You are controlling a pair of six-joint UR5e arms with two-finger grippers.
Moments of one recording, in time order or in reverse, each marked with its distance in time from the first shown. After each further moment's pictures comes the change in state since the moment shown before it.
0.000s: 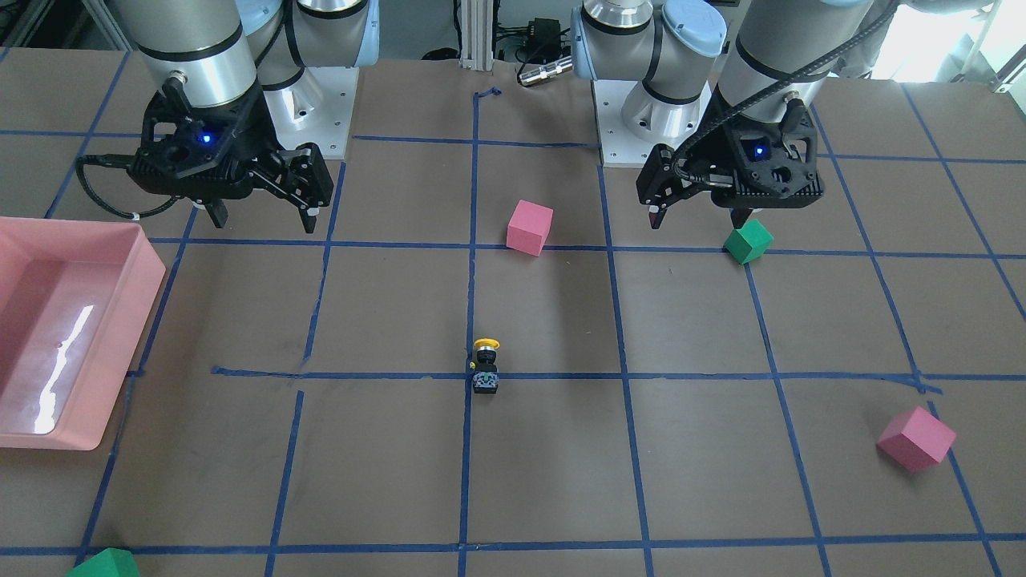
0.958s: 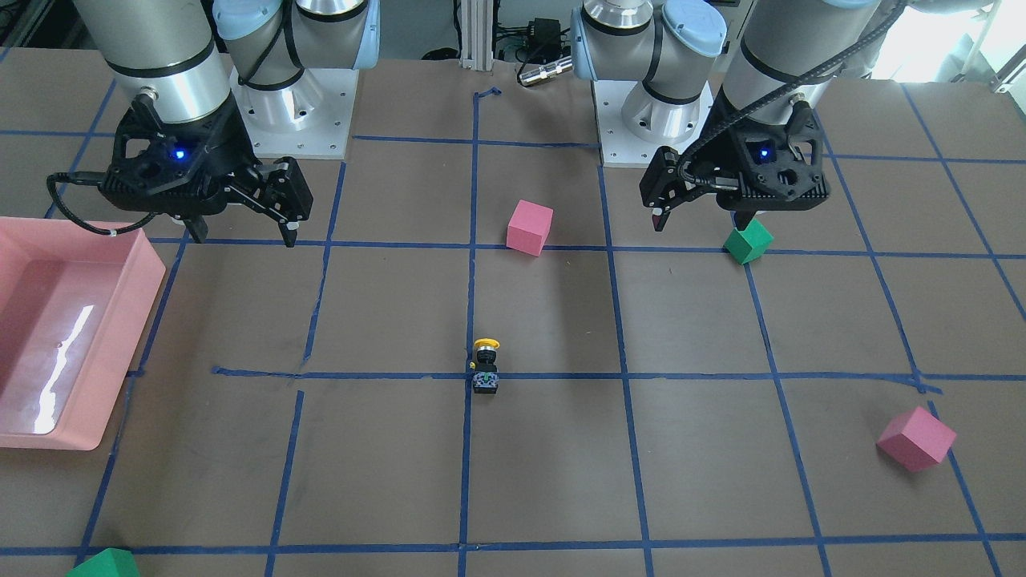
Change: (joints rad) left arm 0.008 -0.006 0.007 0.001 -0.002 -0.004; right arm -0.044 0.013 0.005 -0.039 0.012 -0.055
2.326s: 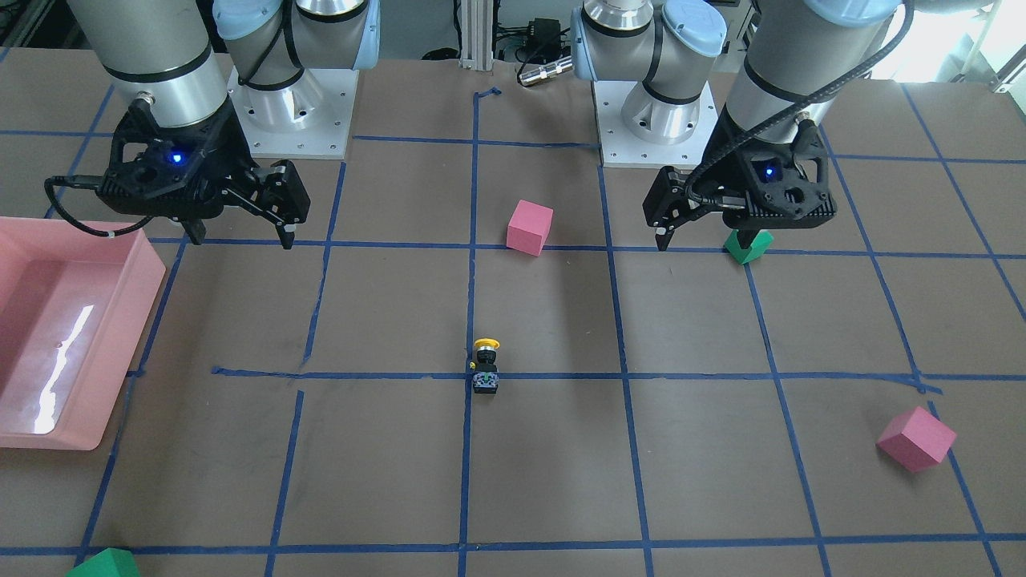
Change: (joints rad) left arm 0.006 -0.027 -0.012 0.084 -0.005 -0.012; right arm -0.004 0.002 0.004 0.001 -0.001 0.002
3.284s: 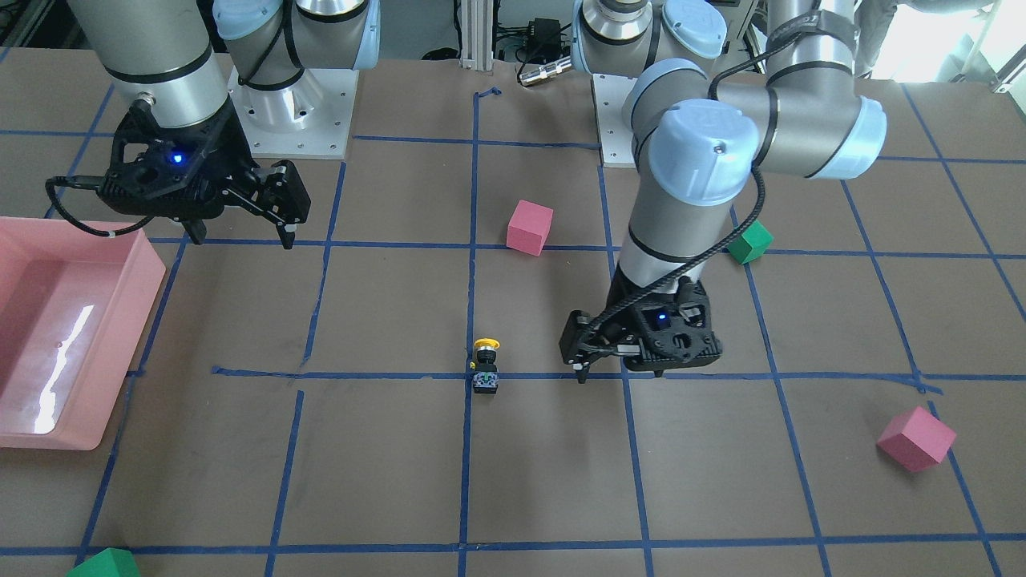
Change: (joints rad) left arm -0.162 -0.273 -0.055 0.523 0.005 -0.233; right arm 0.000 0.000 0.001 0.001 0.001 0.001
